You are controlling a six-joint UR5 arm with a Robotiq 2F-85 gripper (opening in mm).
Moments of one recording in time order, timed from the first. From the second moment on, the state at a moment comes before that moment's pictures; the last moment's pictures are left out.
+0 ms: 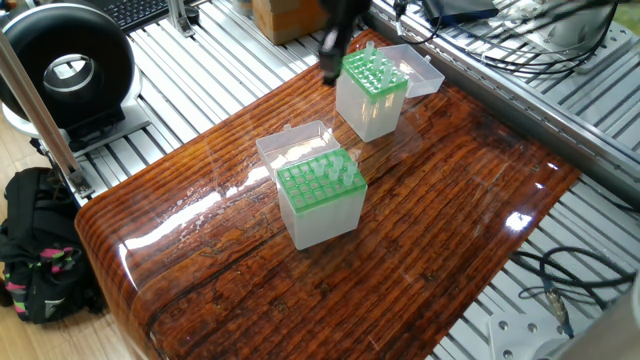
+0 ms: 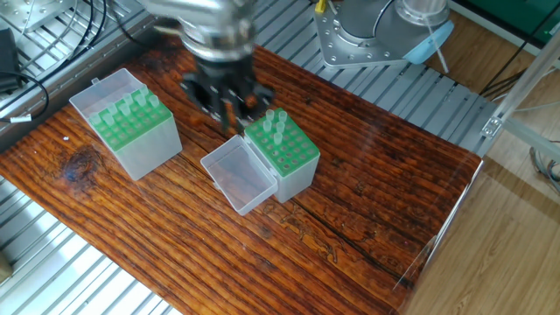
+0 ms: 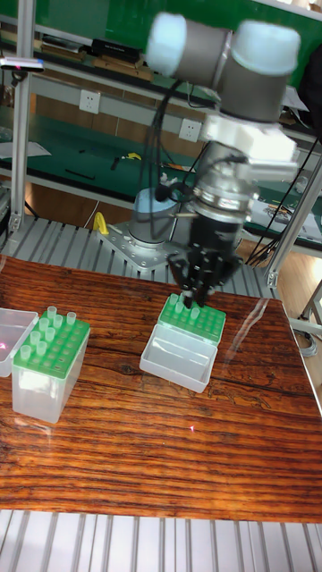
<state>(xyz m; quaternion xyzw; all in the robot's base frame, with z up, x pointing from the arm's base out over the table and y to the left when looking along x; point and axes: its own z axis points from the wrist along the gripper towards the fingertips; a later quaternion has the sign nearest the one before) 0.528 0.083 0.208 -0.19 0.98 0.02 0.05</state>
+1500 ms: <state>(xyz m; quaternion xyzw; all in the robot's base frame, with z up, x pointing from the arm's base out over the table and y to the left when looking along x) 0.445 0.092 0.167 -0.17 0.99 -0.02 -0.01</state>
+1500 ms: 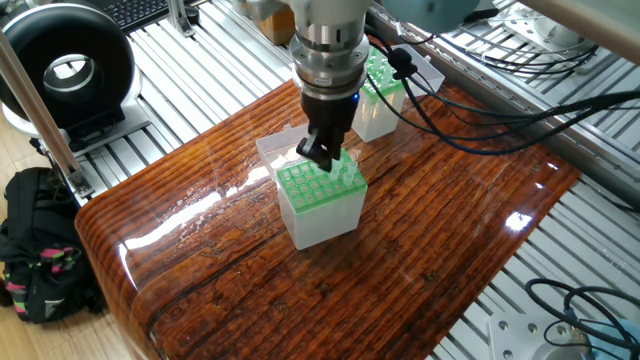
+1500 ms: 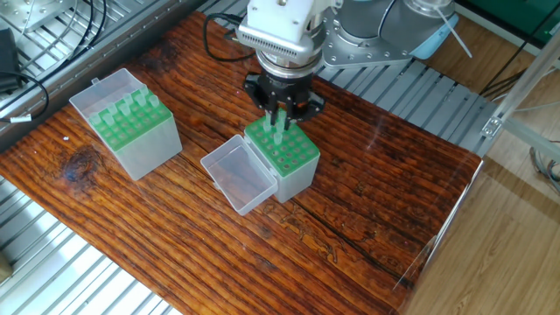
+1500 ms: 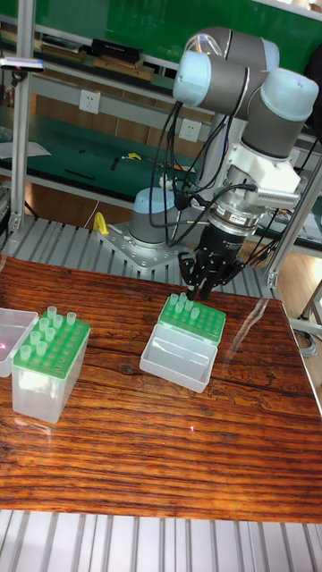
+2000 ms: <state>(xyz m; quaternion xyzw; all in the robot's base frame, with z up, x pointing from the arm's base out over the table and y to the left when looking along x) 0.464 0.107 0.144 -0.18 0.98 -0.01 0.02</state>
